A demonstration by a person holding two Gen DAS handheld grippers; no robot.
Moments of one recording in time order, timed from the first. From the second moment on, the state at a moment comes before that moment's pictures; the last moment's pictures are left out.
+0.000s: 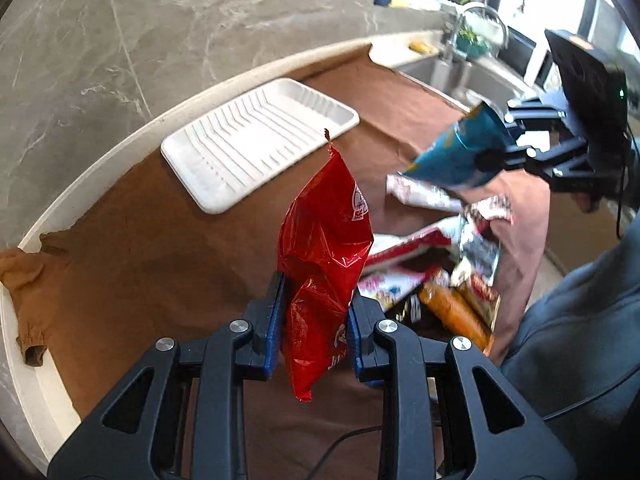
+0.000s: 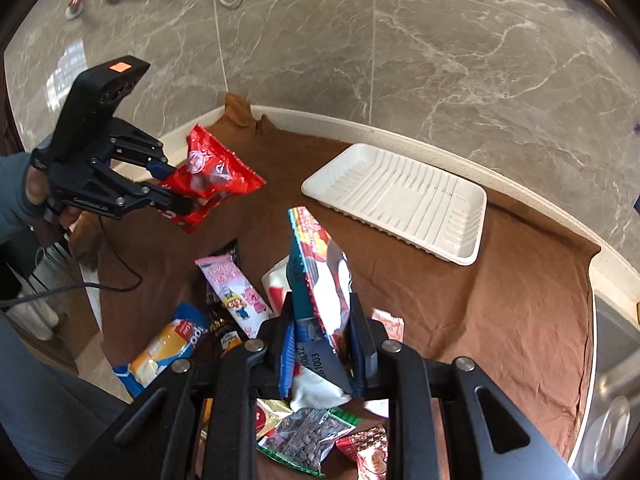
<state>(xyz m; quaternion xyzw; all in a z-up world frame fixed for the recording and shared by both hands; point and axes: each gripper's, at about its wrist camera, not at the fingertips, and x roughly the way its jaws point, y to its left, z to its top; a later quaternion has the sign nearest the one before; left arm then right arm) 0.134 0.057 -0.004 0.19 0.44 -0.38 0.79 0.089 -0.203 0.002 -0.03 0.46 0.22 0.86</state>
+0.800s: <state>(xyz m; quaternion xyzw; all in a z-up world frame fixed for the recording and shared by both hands) 0.359 -0.002 0.001 0.00 0.45 -0.31 0.84 0.298 -0.293 0.006 0.09 0.37 0.14 0.91</state>
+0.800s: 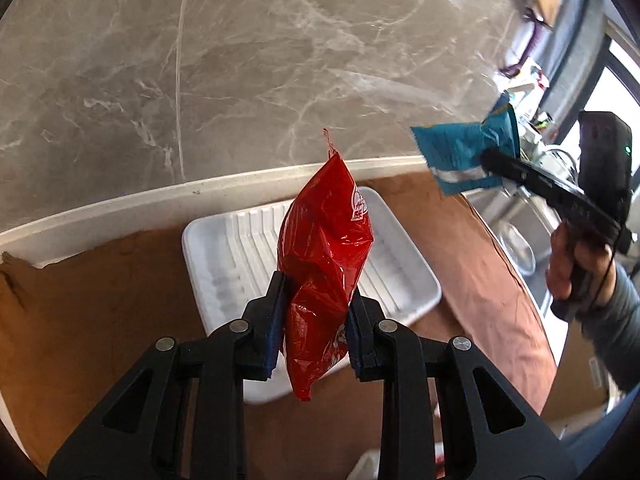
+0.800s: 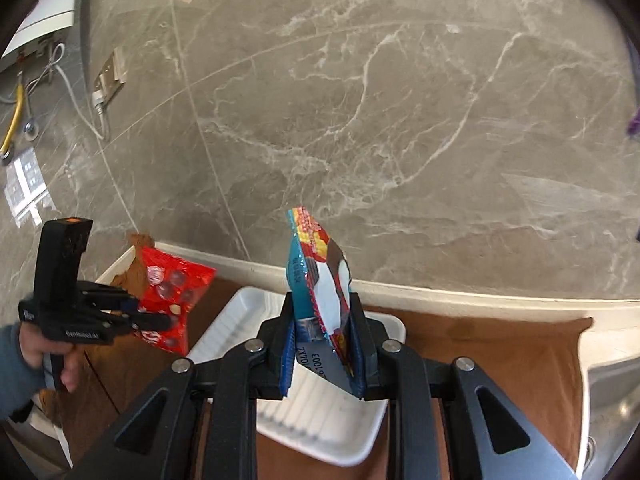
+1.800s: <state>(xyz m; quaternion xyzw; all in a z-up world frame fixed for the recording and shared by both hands) 0.439 -0.051 -0.106 -0.05 0.55 -0.24 0.80 0.353 -0.299 -0.152 0.29 0.52 0.11 0.80</state>
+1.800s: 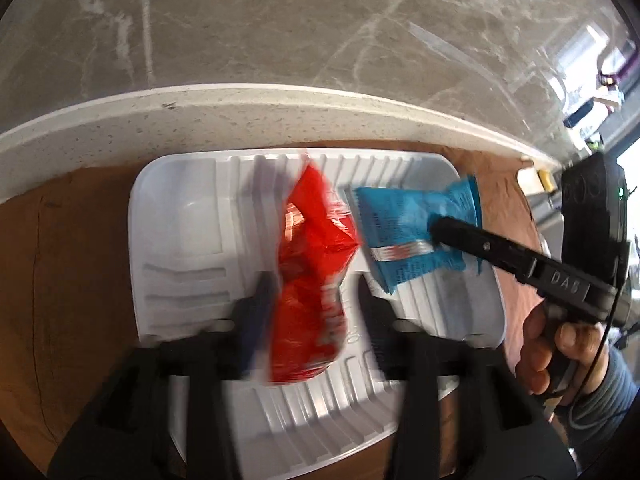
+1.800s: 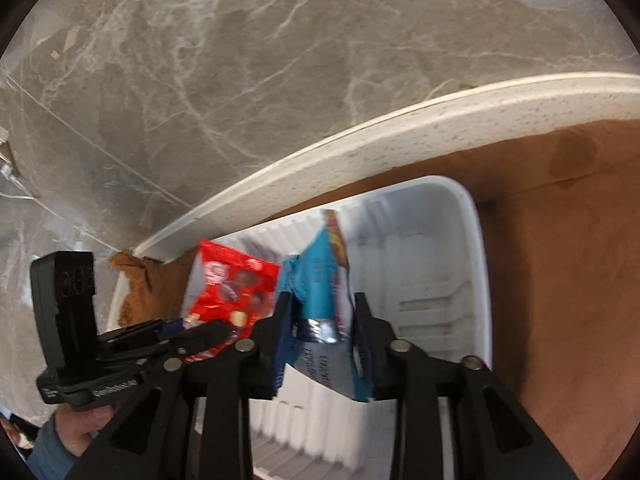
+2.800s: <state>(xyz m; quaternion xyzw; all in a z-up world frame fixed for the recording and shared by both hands) 0.163 0.059 0.076 0.09 0.35 -0.18 0.92 0.170 -0.253 -0.021 0.13 0.46 0.22 0.85</state>
